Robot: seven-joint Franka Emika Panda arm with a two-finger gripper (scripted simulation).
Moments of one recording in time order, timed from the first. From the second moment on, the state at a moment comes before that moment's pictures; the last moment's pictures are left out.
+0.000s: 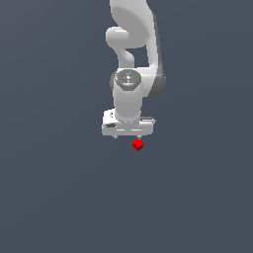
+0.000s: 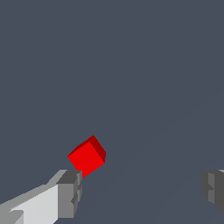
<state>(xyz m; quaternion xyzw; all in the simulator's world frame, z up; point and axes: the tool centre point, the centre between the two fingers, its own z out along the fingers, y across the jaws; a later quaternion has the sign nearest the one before) -0.010 0.004 0.139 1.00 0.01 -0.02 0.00</state>
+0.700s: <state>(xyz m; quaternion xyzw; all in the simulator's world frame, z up) -0.025 0.042 0.068 0.98 0.19 -0.01 0.00</state>
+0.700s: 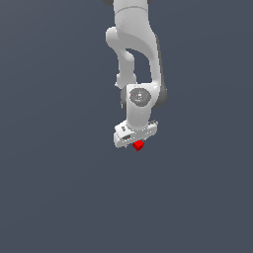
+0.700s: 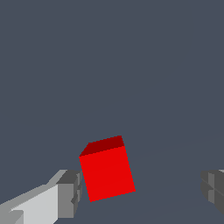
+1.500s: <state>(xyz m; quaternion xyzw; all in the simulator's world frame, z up) -0.041 0.062 0.020 0.95 0.31 0.00 0.00</state>
